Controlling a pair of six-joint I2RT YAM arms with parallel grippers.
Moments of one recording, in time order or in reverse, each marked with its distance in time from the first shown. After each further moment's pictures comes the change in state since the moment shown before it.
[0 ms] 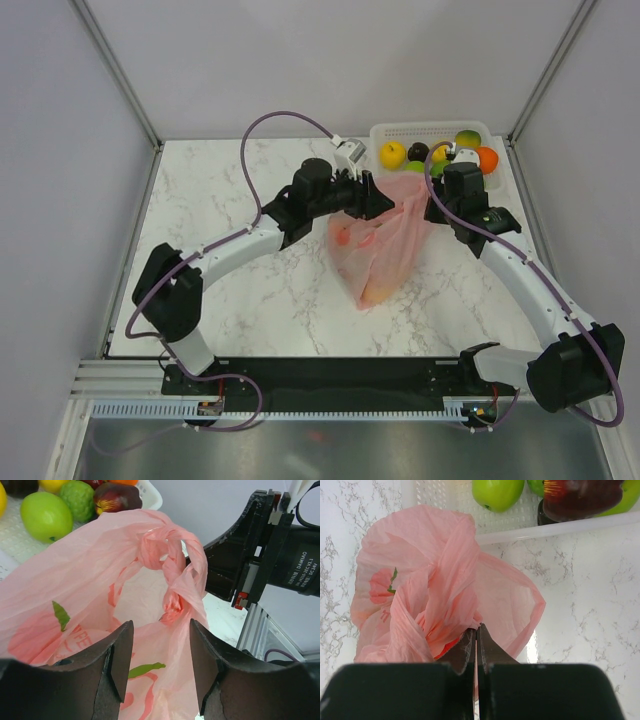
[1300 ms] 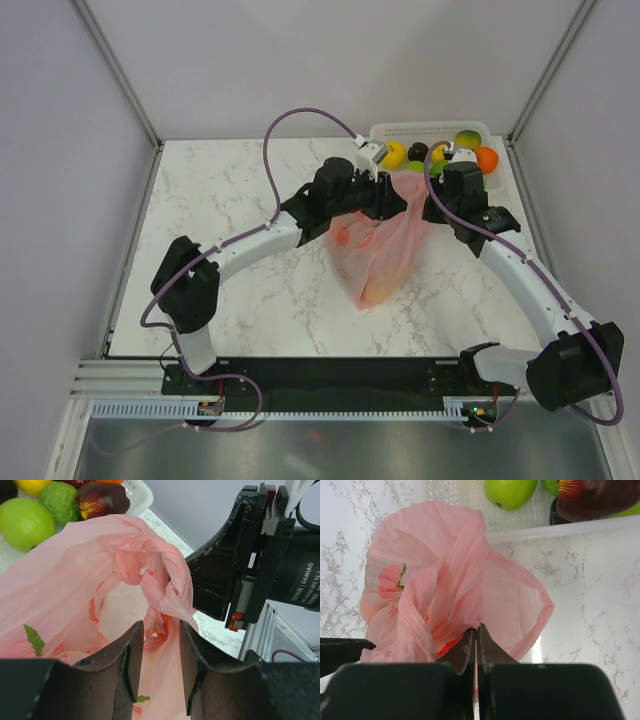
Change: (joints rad) left arm -0.064 0.103 0.126 -0.041 -0.027 0.048; right arm 0.000 0.004 0.002 0.006 -0.045 -0.001
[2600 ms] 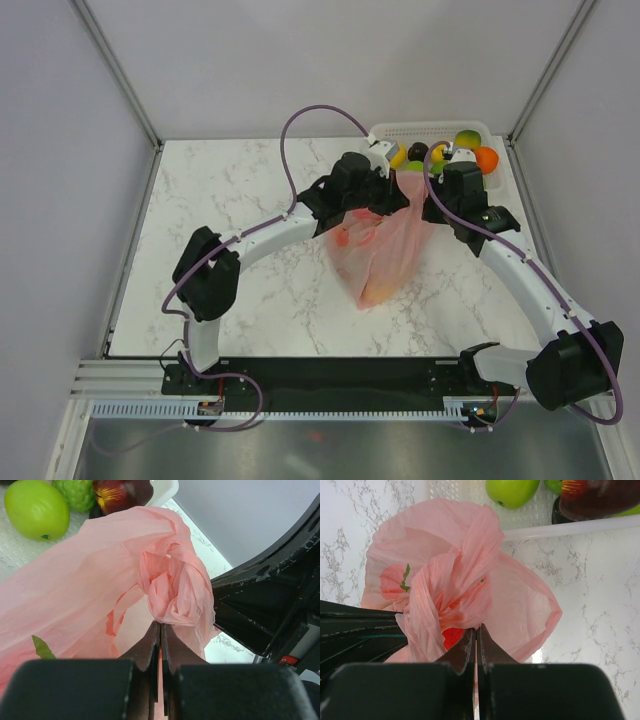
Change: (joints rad) left arm -0.008 0.146 0.167 -0.119 -0.051 0.006; right arm -0.001 0.005 0.000 0.001 -0.011 -0.003
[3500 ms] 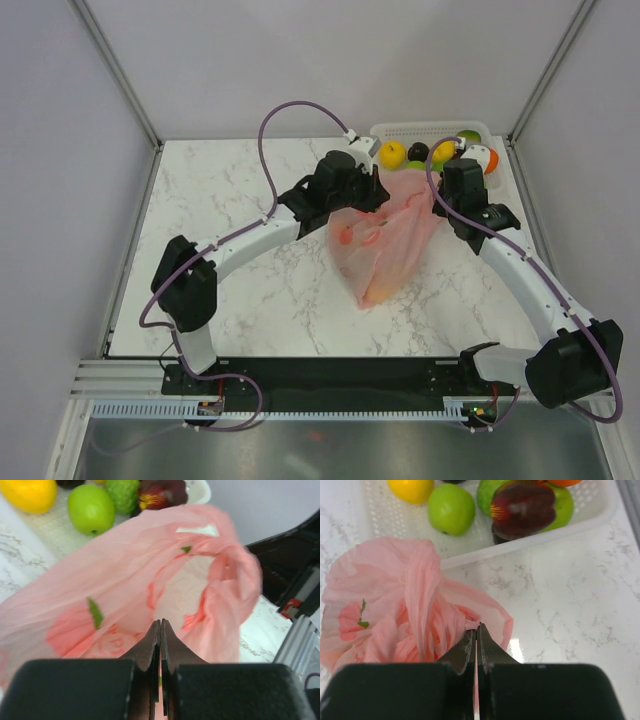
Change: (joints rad) left arm 0.020 -0.132 -0.082 -0.067 -0.119 0.021; right arm 0.008 0.011 0.021 0.004 0.226 0.019
